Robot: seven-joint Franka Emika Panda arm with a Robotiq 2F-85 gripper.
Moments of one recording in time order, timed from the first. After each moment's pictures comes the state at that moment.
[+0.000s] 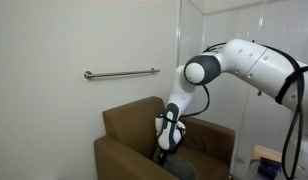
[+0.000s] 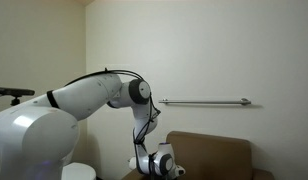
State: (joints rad) arm 0.10 1.06 -0.18 -1.89 -0.05 2.93 -0.01
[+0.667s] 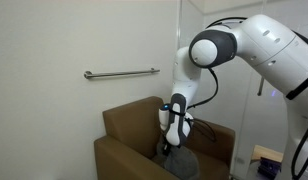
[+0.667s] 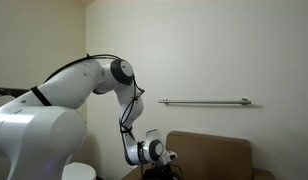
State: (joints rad) arm 0.38 0.83 -0.40 -2.22 -0.06 3.04 0.10
